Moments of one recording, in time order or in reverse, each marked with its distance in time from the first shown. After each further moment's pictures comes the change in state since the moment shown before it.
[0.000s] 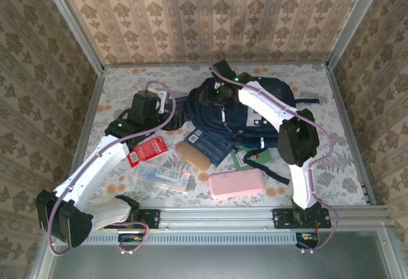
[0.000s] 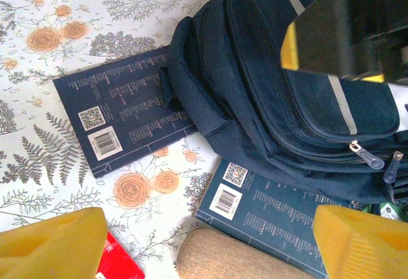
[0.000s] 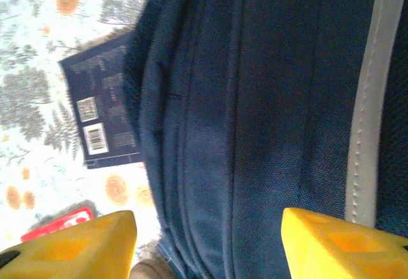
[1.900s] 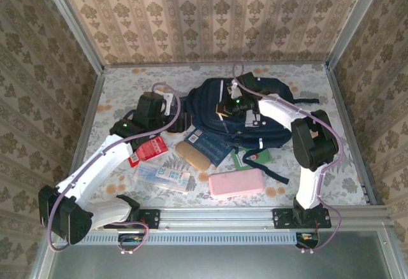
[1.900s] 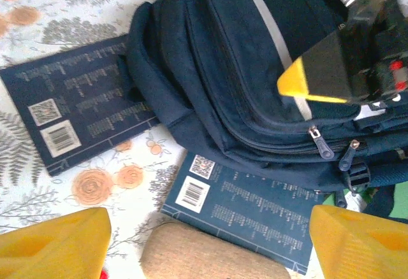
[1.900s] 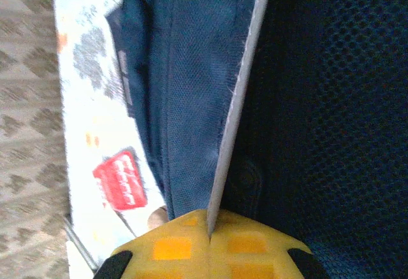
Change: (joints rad) left arm -0.045 0.035 -0.016 0.031 0.074 -0.065; right arm -0.144 -0.144 -0.457 0.406 -0.421 0.036
